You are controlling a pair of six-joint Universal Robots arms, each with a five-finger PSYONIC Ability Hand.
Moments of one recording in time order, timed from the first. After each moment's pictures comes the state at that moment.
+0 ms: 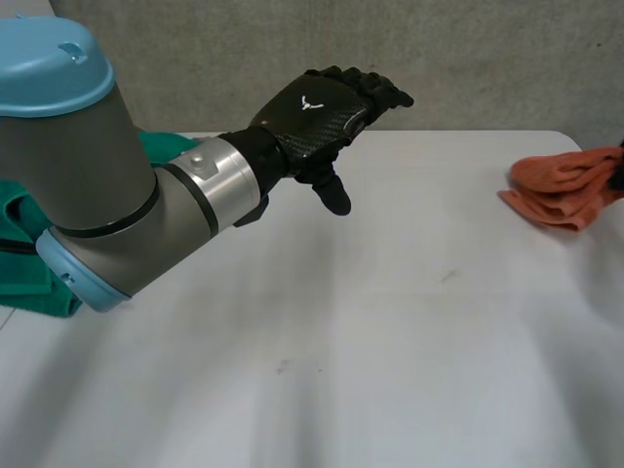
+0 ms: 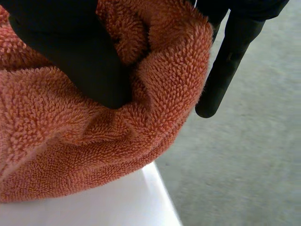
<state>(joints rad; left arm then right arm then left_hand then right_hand) 4.12 -2.01 -1.08 3.14 -1.09 3.33 1.44 -0.35 0.40 -0.09 1.56 3.05 0.19 0.21 0.22 0.20 0.05 0.92 1.05 0.94 1.20 0.97</state>
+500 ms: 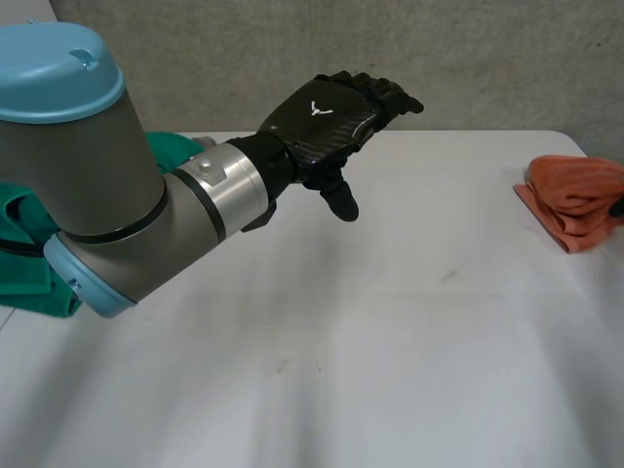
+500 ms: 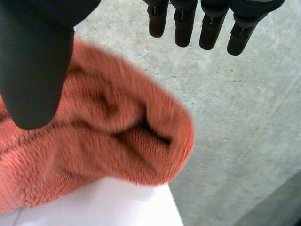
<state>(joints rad) 4.10 -2.01 -1.08 3.14 -1.09 3.33 1.41 -0.48 0.54 0.07 1.60 2.98 0.19 0.21 0.22 0.20 0.05 0.22 0.22 0.21 0.21 0.05</state>
